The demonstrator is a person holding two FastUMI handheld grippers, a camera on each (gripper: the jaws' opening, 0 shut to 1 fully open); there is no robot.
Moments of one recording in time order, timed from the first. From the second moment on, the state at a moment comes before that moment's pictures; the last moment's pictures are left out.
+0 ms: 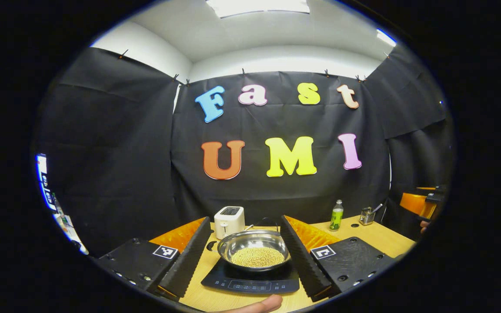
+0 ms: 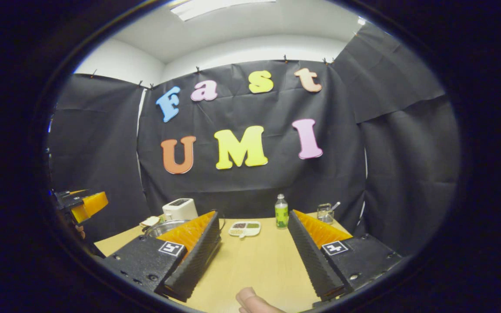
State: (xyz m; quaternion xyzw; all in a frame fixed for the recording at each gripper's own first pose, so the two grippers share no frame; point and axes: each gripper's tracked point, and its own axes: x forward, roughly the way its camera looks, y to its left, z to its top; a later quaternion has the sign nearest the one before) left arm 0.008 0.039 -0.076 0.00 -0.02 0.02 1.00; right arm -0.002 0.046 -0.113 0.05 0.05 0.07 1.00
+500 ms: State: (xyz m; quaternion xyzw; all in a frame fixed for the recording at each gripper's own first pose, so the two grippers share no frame) left arm -0.020 0.005 -0.056 0.00 -0.02 -0.02 1.00; right arm -0.053 -0.005 -0.068 0.02 0.01 0.03 1.00
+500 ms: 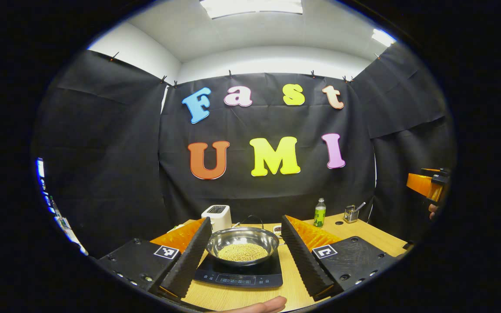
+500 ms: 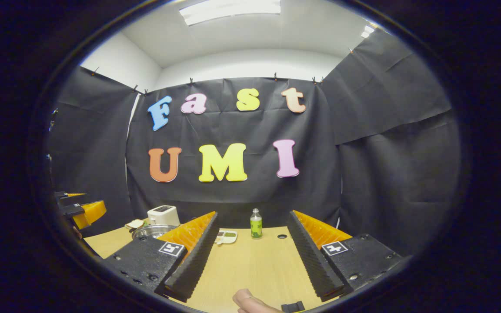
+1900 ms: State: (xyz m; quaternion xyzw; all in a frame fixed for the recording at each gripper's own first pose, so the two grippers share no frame) left arm -0.039 0.004 -0.045 -0.02 -0.02 0.00 1.00; right arm -0.089 -0.023 -0.040 -0.03 -0.07 0.00 1.00
